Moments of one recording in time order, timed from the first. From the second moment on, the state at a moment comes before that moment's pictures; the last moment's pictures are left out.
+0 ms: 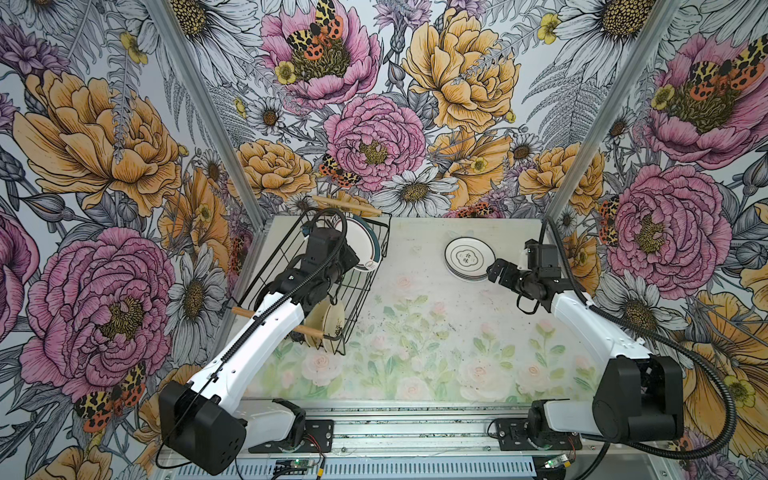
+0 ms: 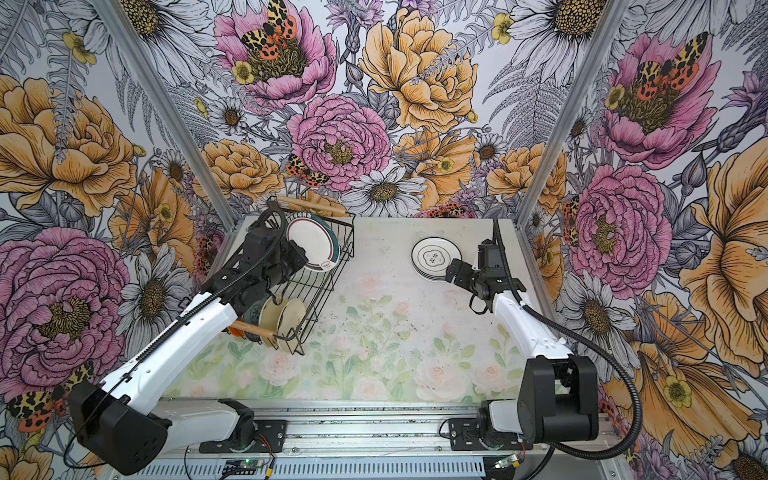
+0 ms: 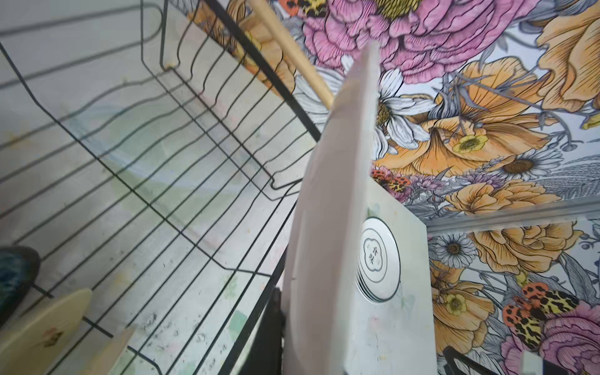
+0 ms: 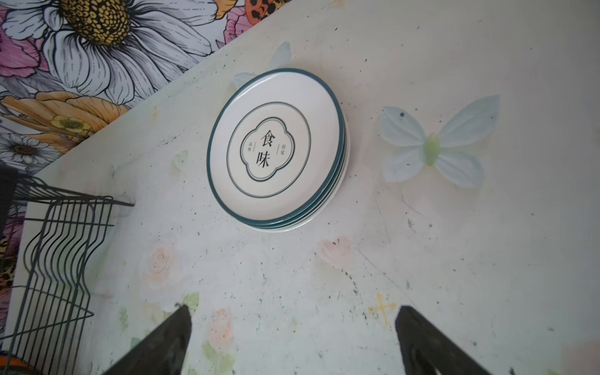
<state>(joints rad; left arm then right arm) -0.45 1.25 1.14 -0.45 -0.17 -0.95 0.02 1.32 0.93 -0.41 -0.22 0.44</state>
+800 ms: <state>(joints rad) -0.57 1.45 1.00 0.12 0.16 -1.26 0.27 1.30 0.75 0.30 -0.65 0.88</state>
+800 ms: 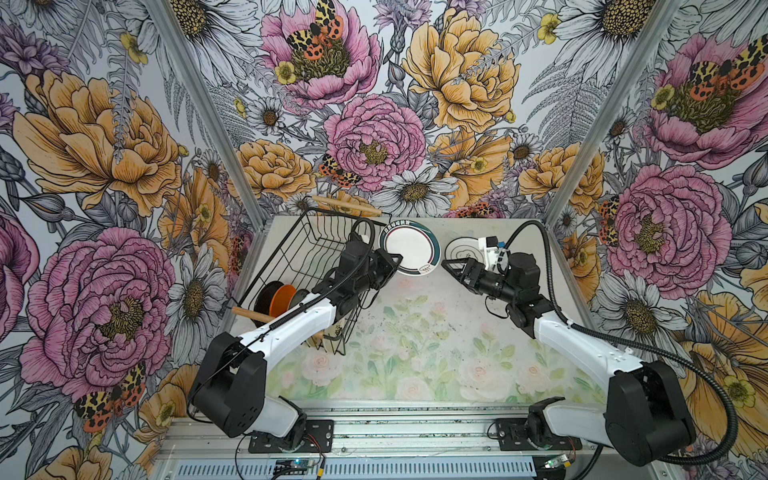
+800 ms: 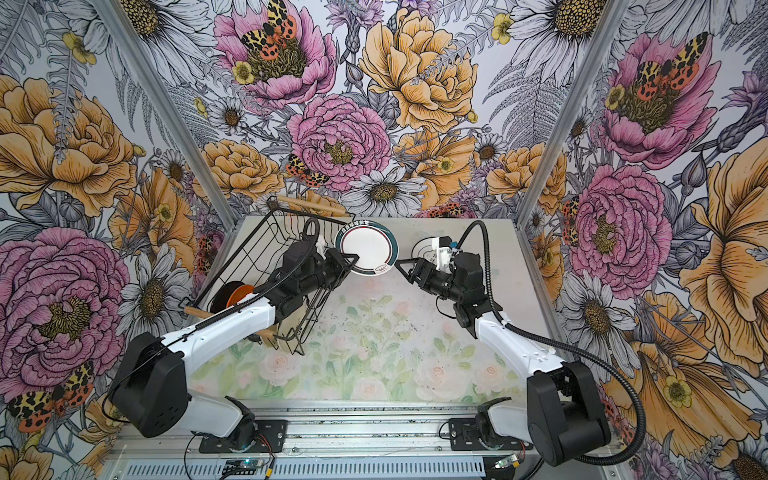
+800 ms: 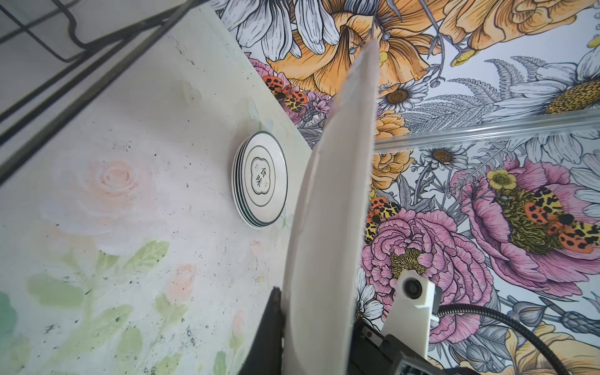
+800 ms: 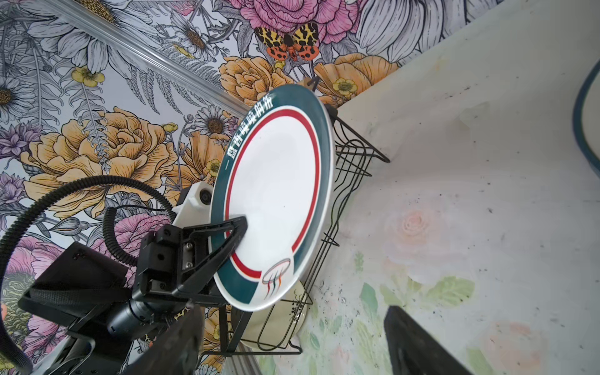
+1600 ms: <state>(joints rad) -0.57 1.46 1.00 0.18 0.24 -1.27 0.32 1.53 0.87 0.53 -0.63 1.01</state>
